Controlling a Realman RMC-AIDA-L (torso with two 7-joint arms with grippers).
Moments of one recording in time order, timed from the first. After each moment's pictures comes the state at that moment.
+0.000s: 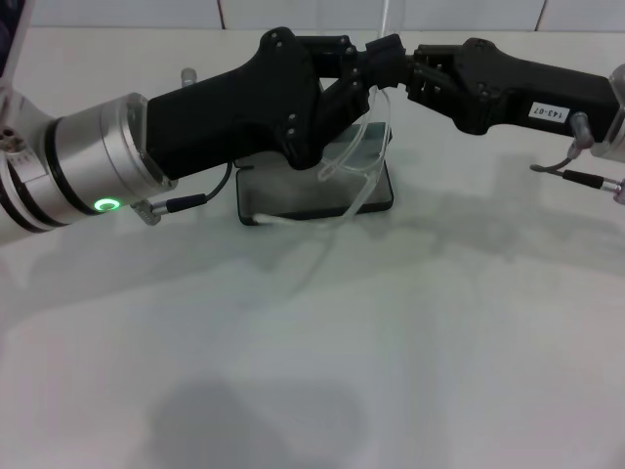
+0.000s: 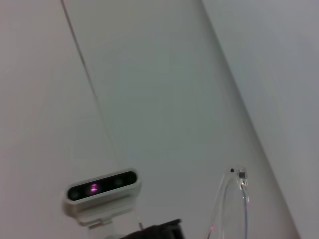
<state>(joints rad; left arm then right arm) -0.55 -2.10 1.16 0.55 1.17 1.72 -1.16 0.68 2.03 -1.14 -0.53 -1.27 -1.57 1.45</state>
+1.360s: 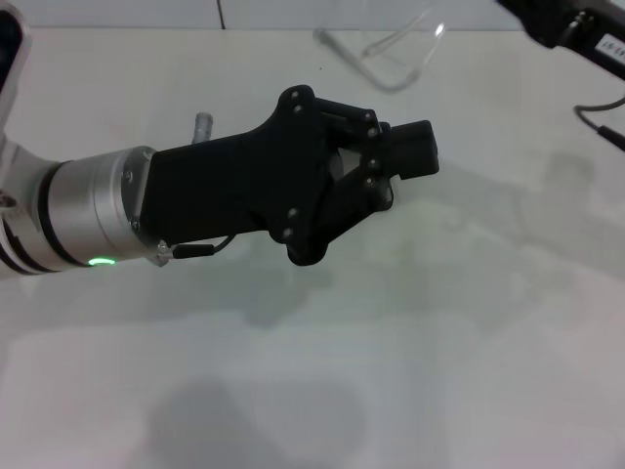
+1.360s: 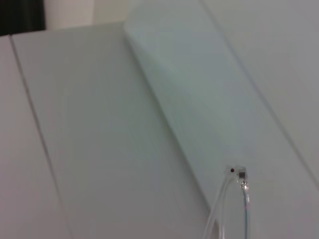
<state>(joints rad) -0.53 -2.09 1.29 0.55 1.12 1.88 -1.04 0.65 2.03 -1.08 -0.44 -1.05 -1.61 1.37</state>
